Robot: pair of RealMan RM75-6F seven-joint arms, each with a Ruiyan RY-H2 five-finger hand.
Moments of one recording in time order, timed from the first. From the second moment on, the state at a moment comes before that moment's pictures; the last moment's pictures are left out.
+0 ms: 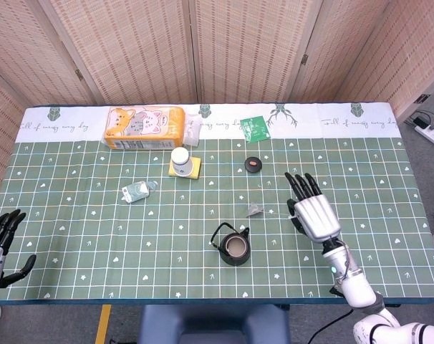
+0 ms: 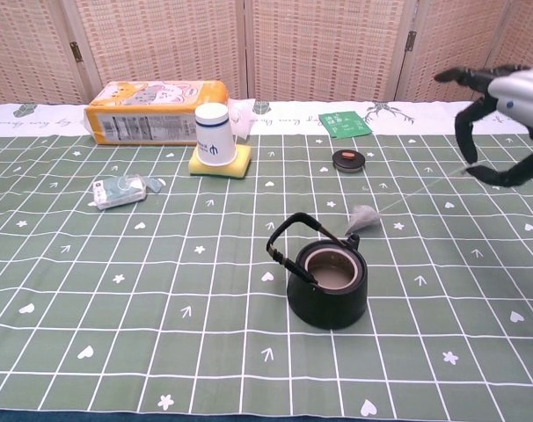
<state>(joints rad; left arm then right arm) -0.07 -1.05 -0.02 -1.58 1.58 1.55 -0.17 0.48 -1.33 0.14 -1.74 -1.33 1.21 -0.56</state>
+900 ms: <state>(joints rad) -0.07 -1.04 -0.03 -1.56 1.53 1.52 -0.25 0.66 -1.28 0.29 -2.11 -1.21 1.22 -0.89</state>
